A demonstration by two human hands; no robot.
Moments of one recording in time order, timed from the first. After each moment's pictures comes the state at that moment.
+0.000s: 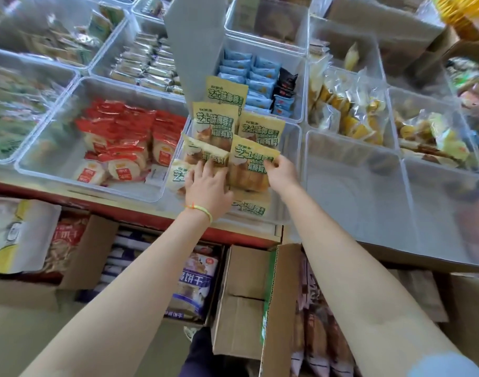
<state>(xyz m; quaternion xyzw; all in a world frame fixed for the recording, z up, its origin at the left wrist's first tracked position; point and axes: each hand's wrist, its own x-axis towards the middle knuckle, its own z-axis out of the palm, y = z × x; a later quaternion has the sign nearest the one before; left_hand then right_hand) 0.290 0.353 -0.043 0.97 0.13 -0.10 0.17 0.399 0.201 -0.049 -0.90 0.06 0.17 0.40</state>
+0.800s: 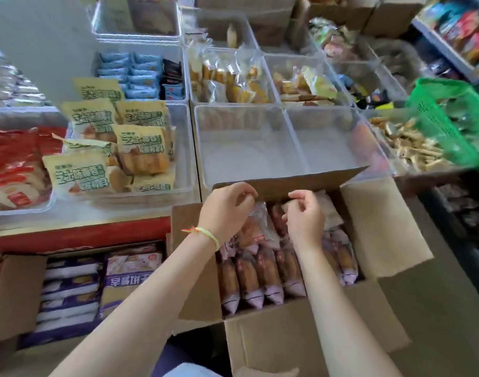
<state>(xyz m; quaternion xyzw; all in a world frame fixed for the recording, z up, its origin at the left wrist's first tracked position) 0.202 0.125 0.028 0.88 -0.07 -0.02 0.48 0.184 -0.044 0.003 -0.83 0.24 -0.11 0.50</state>
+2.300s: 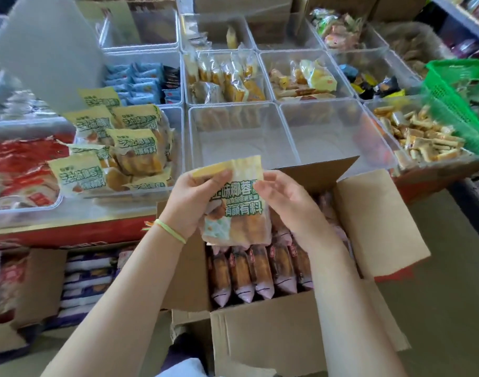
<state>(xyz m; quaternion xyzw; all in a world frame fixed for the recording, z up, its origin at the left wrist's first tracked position) 0.187 0.115 0.079 0.61 0.06 -0.12 0.78 0.164 -0.080 0.091 -0.74 0.01 0.16 0.65</state>
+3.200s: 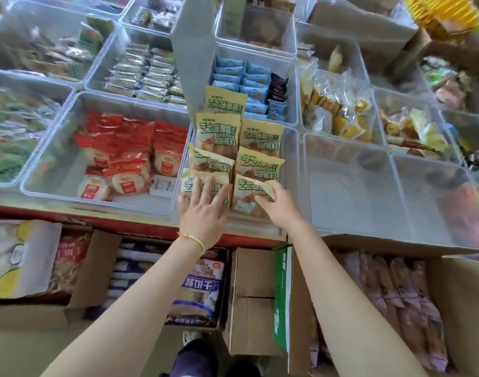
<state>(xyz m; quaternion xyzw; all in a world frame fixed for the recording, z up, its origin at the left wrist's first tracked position) 0.248 0.386 -0.065 0.98 0.06 -0.09 0.17 0.316 0.207 -0.019 -0.91 0.01 0.22 0.34</state>
